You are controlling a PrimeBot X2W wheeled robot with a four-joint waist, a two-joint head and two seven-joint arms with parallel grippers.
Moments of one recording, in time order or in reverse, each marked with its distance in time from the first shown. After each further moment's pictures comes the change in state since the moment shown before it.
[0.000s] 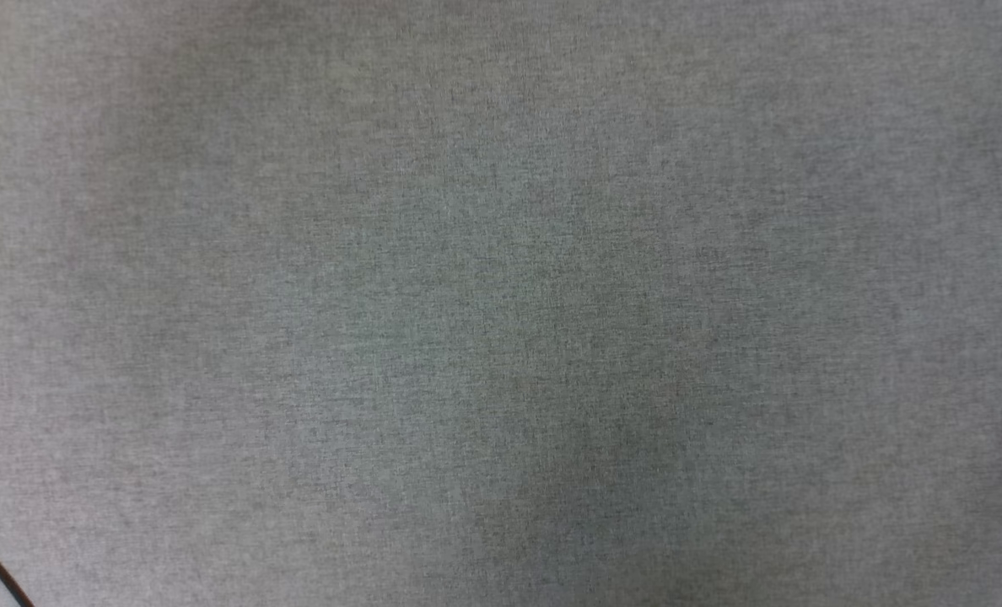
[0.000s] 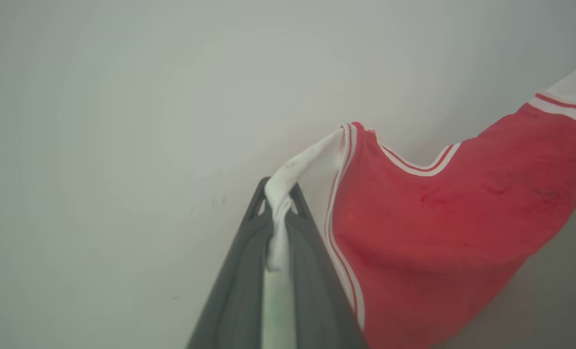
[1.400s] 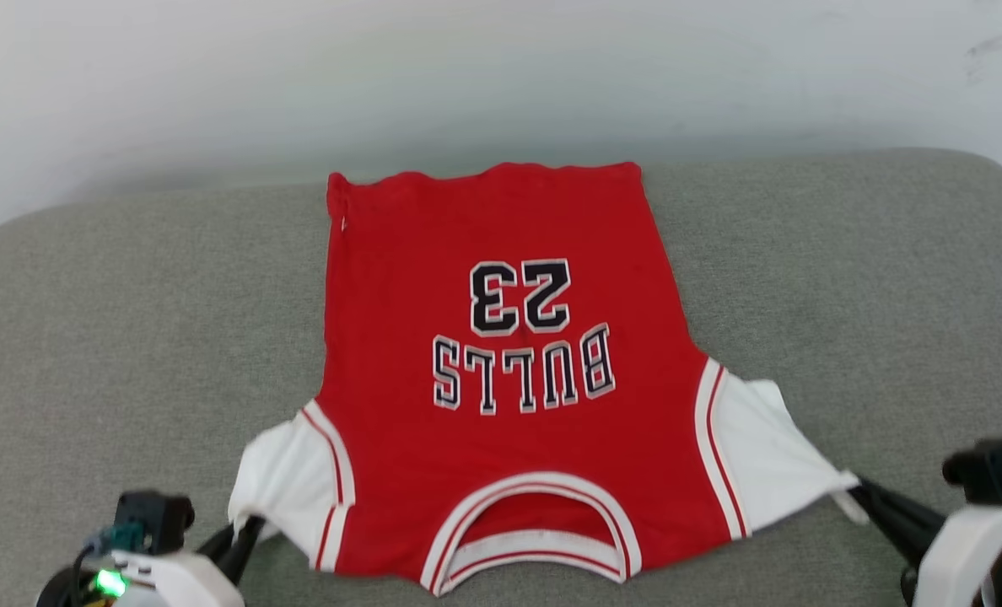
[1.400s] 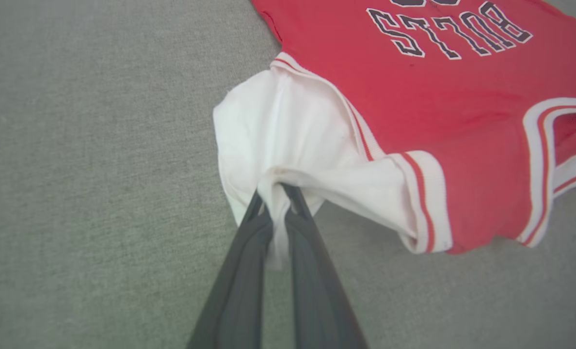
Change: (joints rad) left arm 1.554 0.301 -0.041 -0.589 -0.336 0.282 -0.131; right arm 1.352 -0.243 0.201 -0.291 0.388 0.000 -0.276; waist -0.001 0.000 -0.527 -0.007
